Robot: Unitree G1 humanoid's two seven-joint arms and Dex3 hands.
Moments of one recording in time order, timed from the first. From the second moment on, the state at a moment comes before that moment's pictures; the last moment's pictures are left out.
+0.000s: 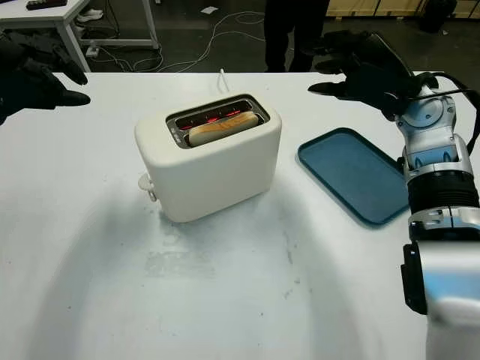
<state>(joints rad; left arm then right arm) -0.83 0.71 0.04 0.69 0.21 -0.32 -0.26 -0.92 -0.62 0.04 0.75 -0.20 -0.31 0.42</state>
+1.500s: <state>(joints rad) -0.79 0.68 0.07 0.70 0.16 -0.34 -0.26 -0.85 -0.63 0.02 0.68 -0.17 -0.34 0.46</state>
